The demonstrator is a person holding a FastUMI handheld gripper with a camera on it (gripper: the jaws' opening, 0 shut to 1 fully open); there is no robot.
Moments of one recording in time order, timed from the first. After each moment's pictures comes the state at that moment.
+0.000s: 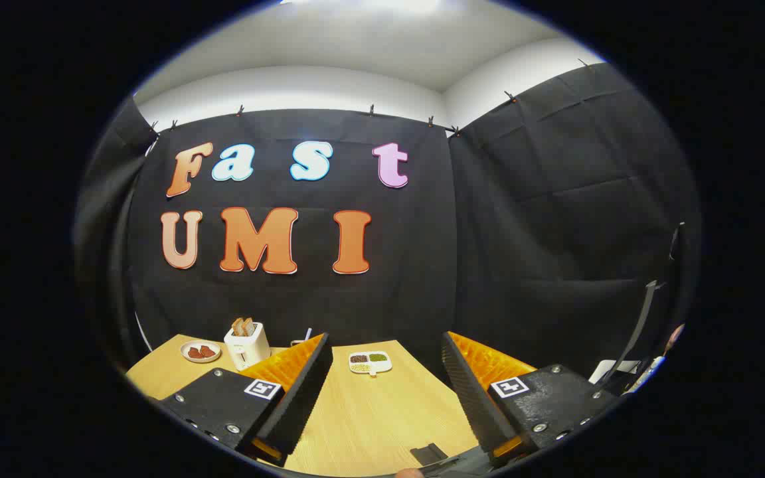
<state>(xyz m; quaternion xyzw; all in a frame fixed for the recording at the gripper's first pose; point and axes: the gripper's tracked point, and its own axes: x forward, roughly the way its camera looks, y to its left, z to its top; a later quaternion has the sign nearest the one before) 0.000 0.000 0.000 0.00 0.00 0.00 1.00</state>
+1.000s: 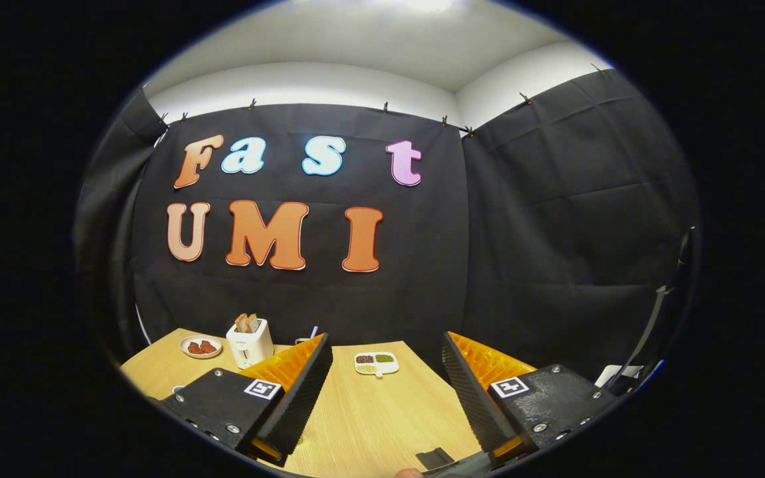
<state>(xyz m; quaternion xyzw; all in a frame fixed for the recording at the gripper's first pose) 0.013 0.027 -0.015 -0.03 0.01 0.02 1.00</state>
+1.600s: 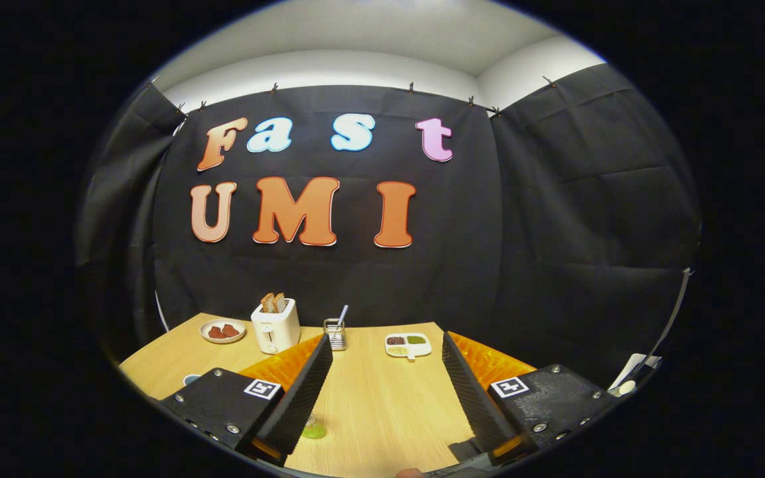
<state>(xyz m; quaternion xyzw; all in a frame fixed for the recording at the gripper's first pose) 0.025 0.091 -0.076 -0.03 0.06 0.09 0.99</state>
